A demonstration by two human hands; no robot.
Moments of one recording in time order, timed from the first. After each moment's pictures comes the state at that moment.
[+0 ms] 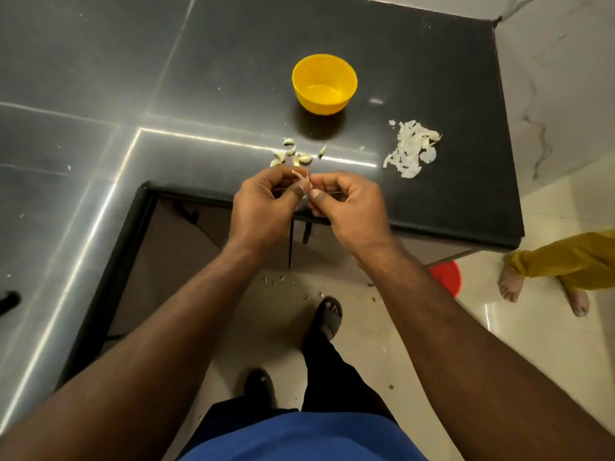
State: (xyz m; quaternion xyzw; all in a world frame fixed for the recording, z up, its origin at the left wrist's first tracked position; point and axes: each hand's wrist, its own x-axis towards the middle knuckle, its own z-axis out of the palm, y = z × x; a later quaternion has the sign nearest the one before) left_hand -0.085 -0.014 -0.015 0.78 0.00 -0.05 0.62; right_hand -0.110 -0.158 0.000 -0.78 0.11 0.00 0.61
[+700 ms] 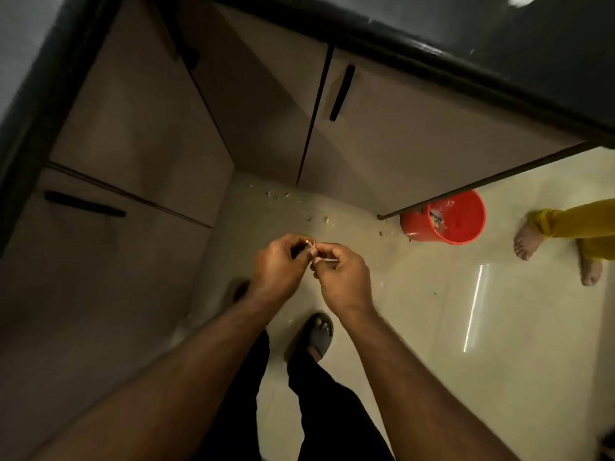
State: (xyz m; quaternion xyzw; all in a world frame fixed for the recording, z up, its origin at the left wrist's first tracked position) left_hand -0.312 -0.004 -0.231 0.81 0.15 -0.22 0.52; right_hand -0.333 -0.126 -0.217 -0.82 0.24 0.17 0.49
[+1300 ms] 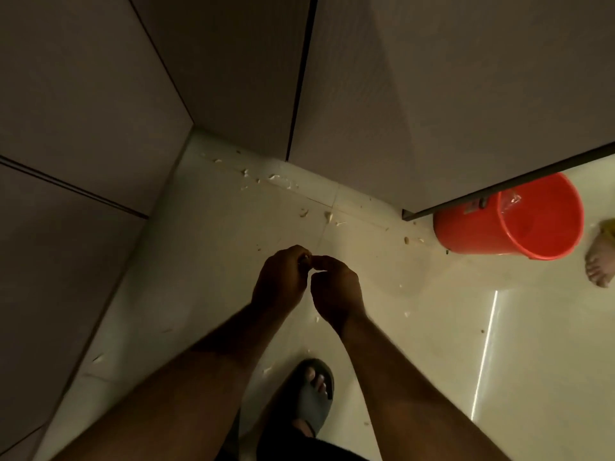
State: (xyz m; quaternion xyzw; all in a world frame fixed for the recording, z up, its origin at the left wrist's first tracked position) left_hand -0.309 -0.063 -0.600 0.89 0.05 -0.22 0.39; right_hand -0.321 -0.172 -0.577 -0.86 0.22 0.27 0.38
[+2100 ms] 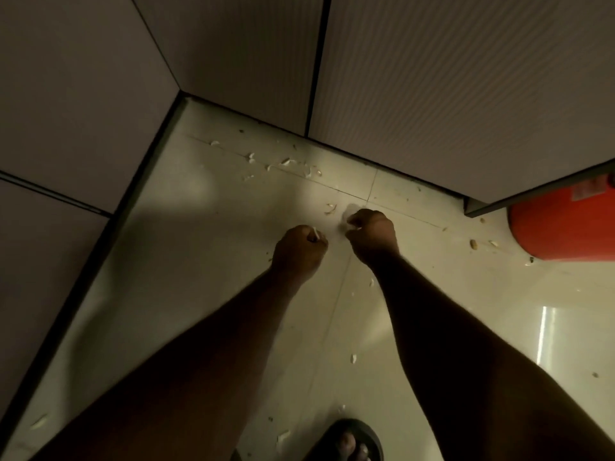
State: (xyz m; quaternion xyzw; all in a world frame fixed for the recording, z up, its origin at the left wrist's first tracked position) left_hand -0.241 -0.063 -0.782 0.77 0.23 -0.28 0.52; right_hand -0.206 -0.206 -0.791 -0.91 0.18 0.20 0.31
